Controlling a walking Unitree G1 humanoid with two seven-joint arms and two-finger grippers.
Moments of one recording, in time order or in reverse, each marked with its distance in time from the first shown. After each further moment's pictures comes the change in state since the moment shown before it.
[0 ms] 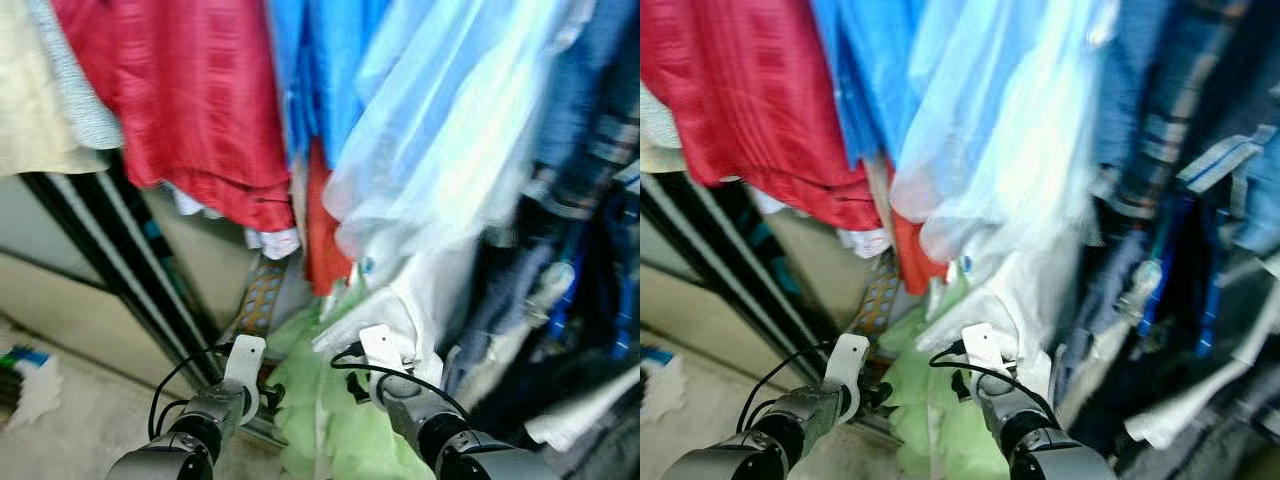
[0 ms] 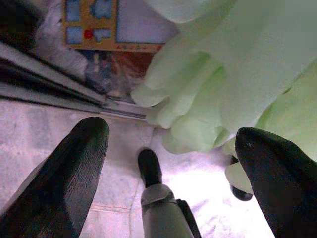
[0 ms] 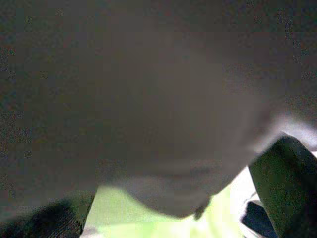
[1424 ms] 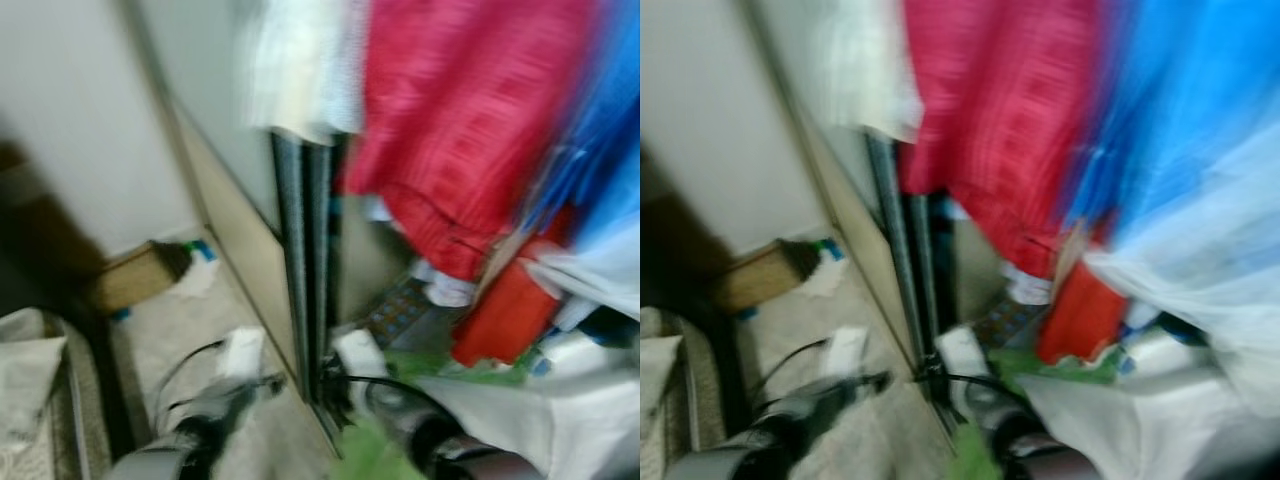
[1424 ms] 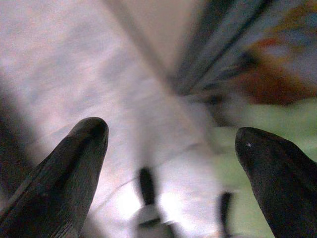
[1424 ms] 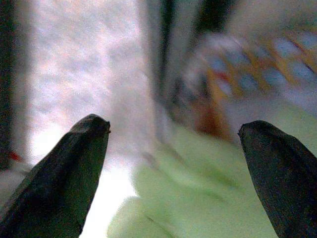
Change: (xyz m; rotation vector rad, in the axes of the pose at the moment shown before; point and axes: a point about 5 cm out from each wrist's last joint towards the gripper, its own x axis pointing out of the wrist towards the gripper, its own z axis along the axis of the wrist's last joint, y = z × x) left arm -0.002 0.012 0.004 -0.106 -0.050 0.100; right arm -0.001 0.023 0.006 -0.139 -0.040 0.140
